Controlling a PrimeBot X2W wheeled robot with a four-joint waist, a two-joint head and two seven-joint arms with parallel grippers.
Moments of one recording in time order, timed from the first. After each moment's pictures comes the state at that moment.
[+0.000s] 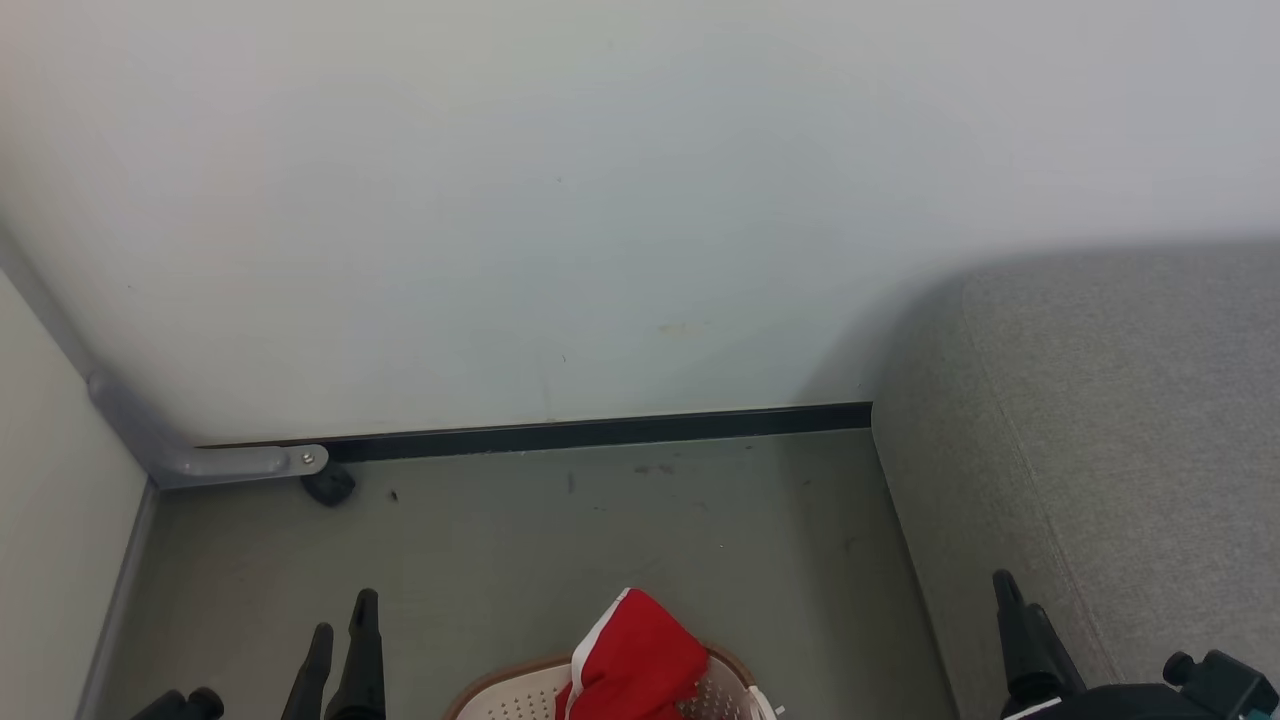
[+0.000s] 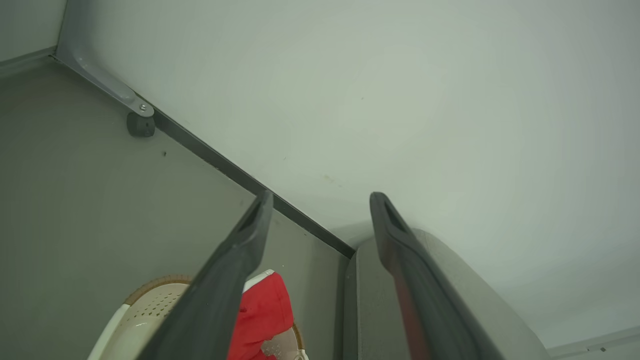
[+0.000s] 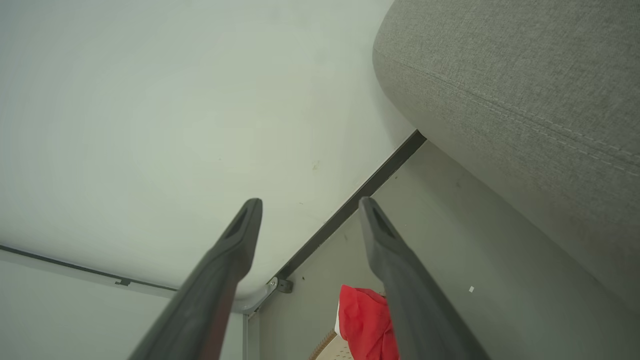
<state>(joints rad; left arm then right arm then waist) -0.01 0.06 -0.07 0.18 -0.97 -0.01 -0.06 -0.09 -0.10 0.15 0.28 1.03 0.02 -0.06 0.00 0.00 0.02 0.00</state>
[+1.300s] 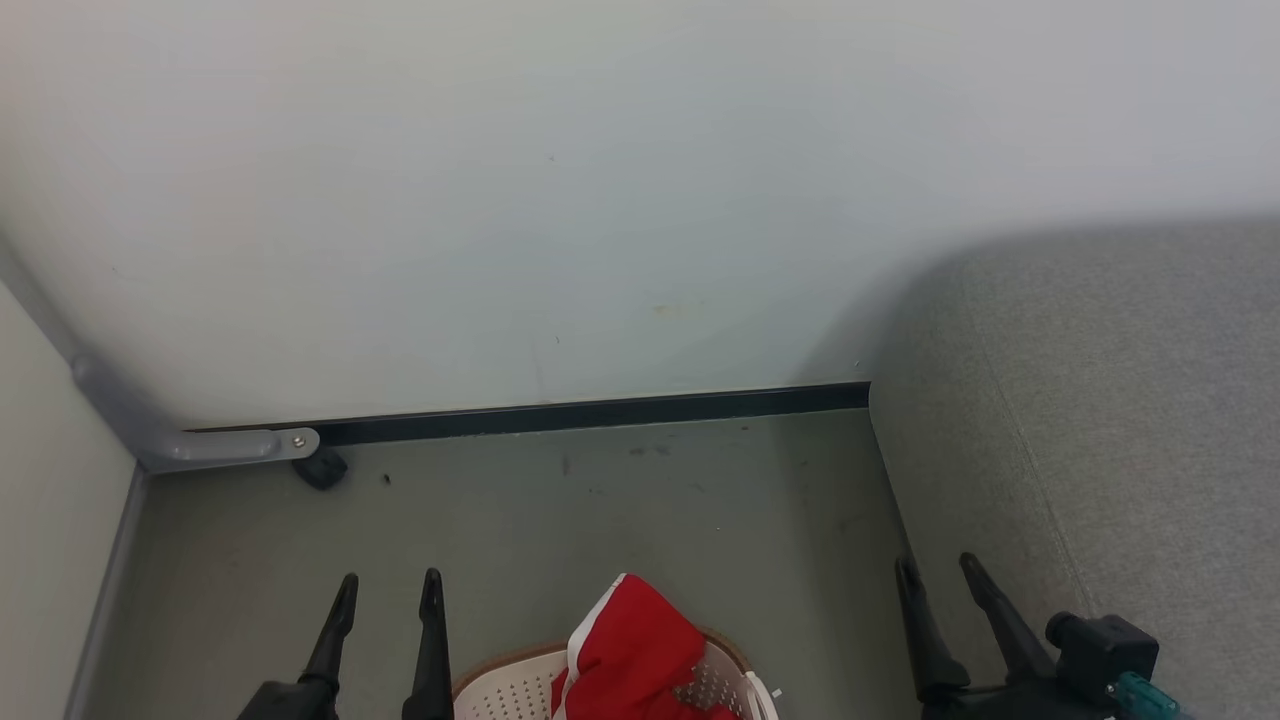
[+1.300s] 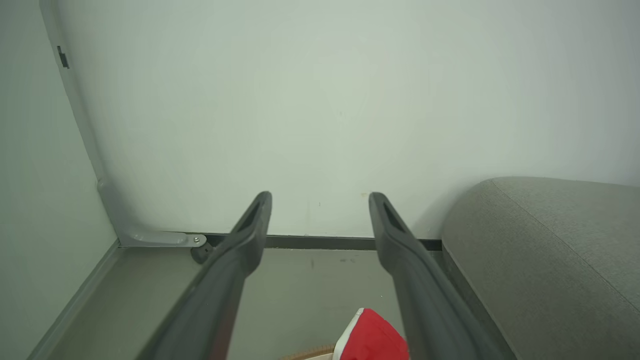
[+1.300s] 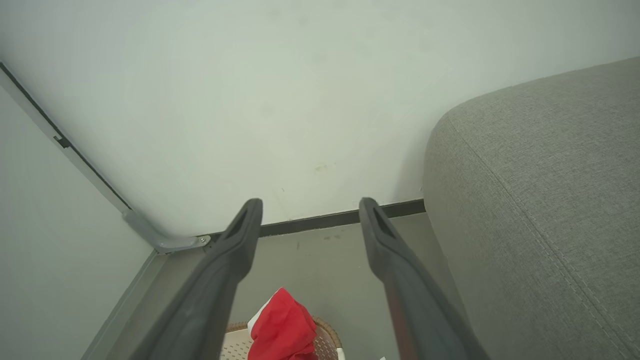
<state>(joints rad) -0.01 0.06 -0.18 0.12 -0.33 0.09 -0.20 -0.14 -0.17 0.37 0.27 0.53 -0.04 -0.20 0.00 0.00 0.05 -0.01</state>
